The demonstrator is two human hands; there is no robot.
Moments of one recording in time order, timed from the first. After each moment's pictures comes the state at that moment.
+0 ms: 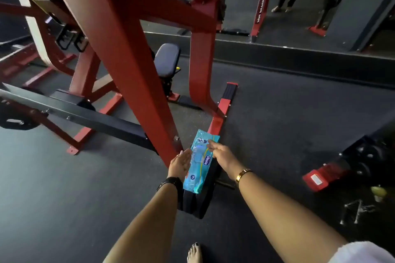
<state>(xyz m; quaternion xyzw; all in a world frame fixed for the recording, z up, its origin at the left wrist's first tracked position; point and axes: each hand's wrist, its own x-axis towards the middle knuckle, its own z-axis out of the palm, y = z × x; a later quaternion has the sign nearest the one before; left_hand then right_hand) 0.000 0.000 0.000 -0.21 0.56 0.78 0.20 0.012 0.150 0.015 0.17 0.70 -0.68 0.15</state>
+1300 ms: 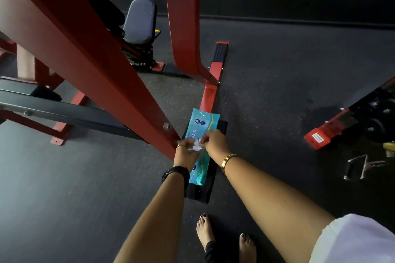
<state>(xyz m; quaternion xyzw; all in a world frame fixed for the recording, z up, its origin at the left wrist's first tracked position) -0.040 0.010 -0.086 -0.14 0.79 0.55 0.23 -0.041 0.124 -0.081 0.26 0.84 -0.47 0.13</state>
